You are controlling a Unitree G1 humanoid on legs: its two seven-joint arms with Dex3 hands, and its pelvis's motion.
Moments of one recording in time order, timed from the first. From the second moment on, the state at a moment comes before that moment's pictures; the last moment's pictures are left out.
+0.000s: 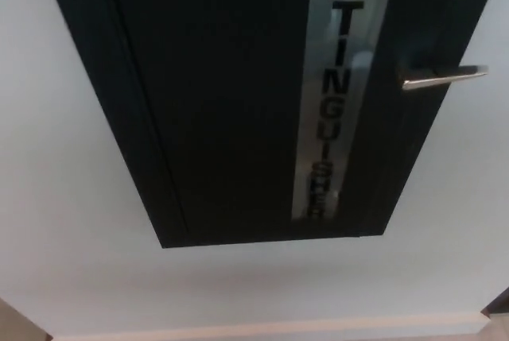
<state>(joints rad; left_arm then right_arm) 0.12 0.45 0.22 1.32 0.05 -0.21 -0.22 0.36 -0.72 -0.14 1.05 -0.04 -0.36 0.36</state>
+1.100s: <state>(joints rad) 0.10 0.45 0.23 1.32 0.03 -0.21 -0.23 0.31 -0.75 -0.16 1.01 -0.03 -0.33 0.40</state>
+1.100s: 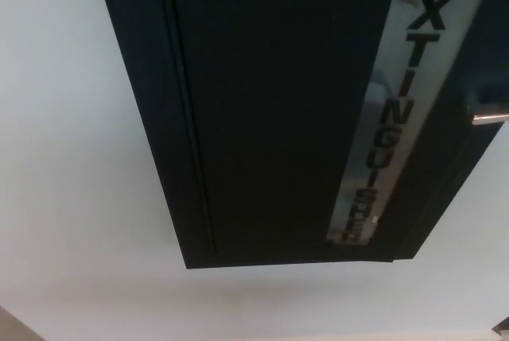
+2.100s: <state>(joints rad) 0.11 0.45 0.26 1.32 0.02 -0.21 -0.23 0.11 -1.11 -0.27 -0.05 0.11 0.01 0.68</state>
